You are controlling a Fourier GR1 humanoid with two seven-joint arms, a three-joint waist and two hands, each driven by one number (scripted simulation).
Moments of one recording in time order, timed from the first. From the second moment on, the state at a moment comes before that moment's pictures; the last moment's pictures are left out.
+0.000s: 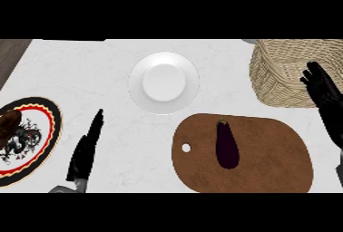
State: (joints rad) left arm -0.04 0.28 -0.33 -1.31 0.09 0.36 -0.11; right arm -0.15 -0.51 0.01 -1.61 -0.25 -0.02 0.09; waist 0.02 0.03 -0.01
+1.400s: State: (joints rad) left arm 0.01 0.37 -0.21 -1.37 0.31 0.17 0.14; right arm -0.88 -0.45 0.51 -1.57 0.14 0.30 0.59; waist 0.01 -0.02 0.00
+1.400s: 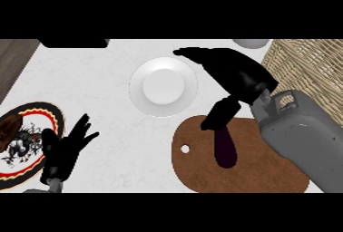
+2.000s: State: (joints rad) left arm 0.04 0.38 -0.20 -1.40 0.30 0.18 0.16; right arm -1.16 -0.64 0.43 -1.43 -0.23 0.84 0.78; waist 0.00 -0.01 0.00
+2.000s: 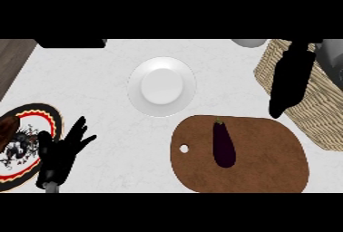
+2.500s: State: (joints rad) left arm 0.07 0.38 -0.19 -1.44 0.30 0.17 0.19; right arm -1.18 -0.68 0.46 -1.40 -0.34 0.92 0.81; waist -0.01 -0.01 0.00
